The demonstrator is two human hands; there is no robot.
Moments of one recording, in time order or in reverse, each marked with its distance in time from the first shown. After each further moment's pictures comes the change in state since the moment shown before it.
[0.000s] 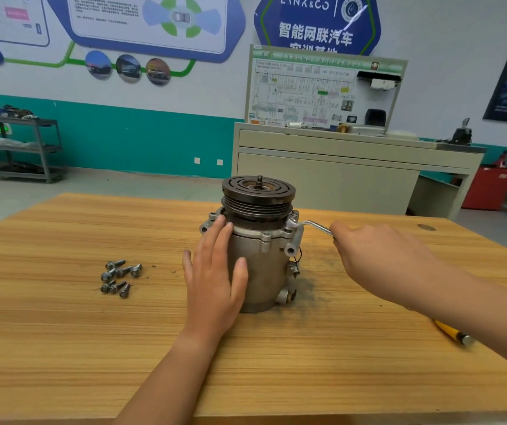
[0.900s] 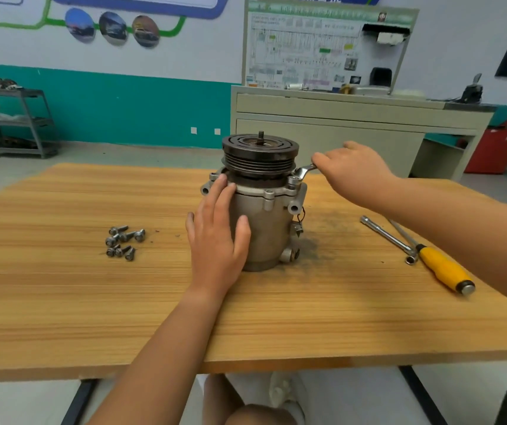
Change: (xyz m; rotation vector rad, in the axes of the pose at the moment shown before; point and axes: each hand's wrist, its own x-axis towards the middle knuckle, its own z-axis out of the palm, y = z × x) left_hand 0.002 0.003 -0.003 0.005 0.019 0.014; right_hand 0.080 0.020 0.037 -0.227 0.215 -0.184
